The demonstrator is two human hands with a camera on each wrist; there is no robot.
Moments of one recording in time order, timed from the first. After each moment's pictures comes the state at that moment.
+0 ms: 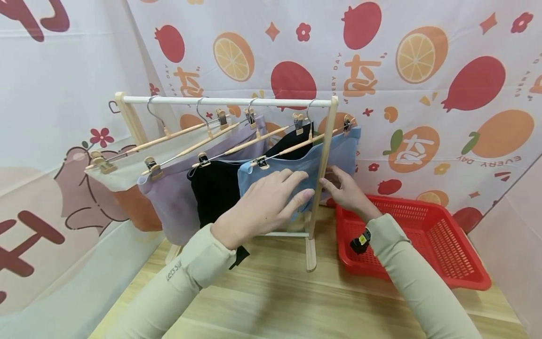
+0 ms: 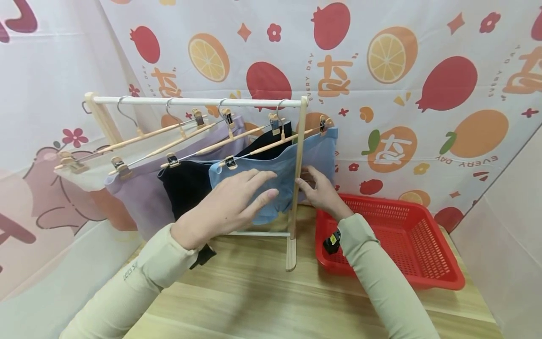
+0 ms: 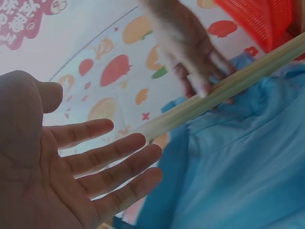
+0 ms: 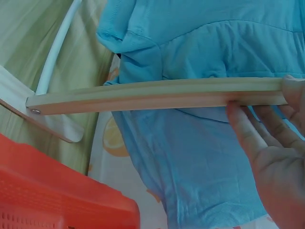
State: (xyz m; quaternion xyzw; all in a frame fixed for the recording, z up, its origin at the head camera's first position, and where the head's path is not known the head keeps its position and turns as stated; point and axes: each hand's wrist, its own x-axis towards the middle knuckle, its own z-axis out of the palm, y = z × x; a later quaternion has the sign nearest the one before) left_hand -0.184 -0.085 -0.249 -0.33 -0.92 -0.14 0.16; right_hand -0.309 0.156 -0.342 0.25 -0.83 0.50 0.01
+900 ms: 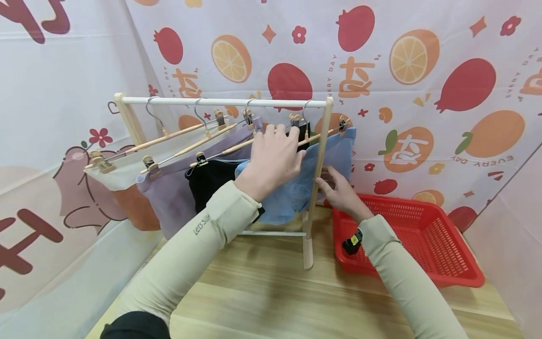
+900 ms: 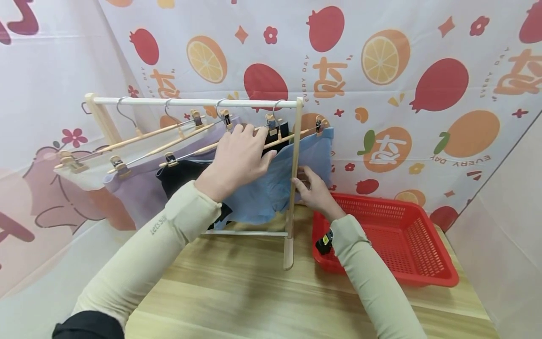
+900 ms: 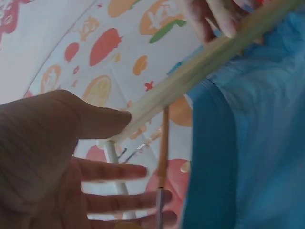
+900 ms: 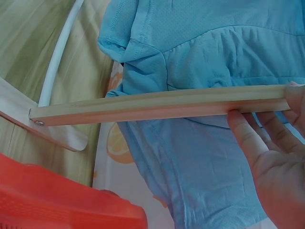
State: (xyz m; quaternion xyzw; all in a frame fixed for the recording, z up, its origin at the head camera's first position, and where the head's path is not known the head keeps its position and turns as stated) left_hand -0.228 -0.050 -0.195 -0.15 -0.96 0.04 0.23; right_hand -0.305 0.152 -0.347 0.23 -0.82 0.52 0.00
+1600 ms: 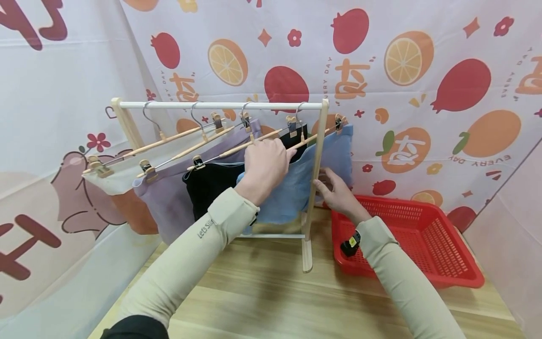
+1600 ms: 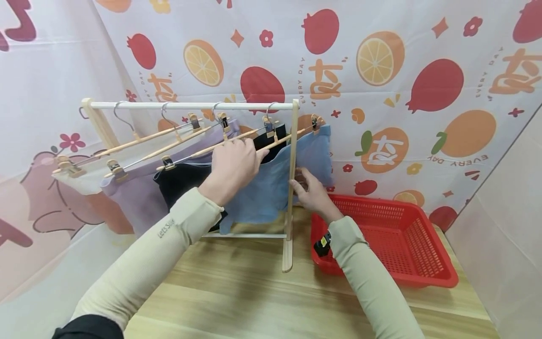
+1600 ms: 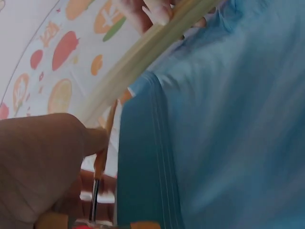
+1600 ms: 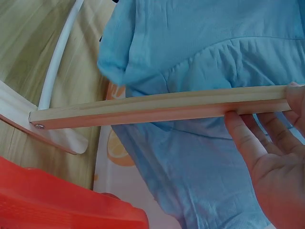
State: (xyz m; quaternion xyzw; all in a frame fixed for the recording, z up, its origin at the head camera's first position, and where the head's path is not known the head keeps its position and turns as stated) left_hand -0.251 -0.053 -0.221 -0.08 -0.96 0.10 0.25; right_hand -0.304 0.150 -0.348 0.23 -0.82 0.52 0.01
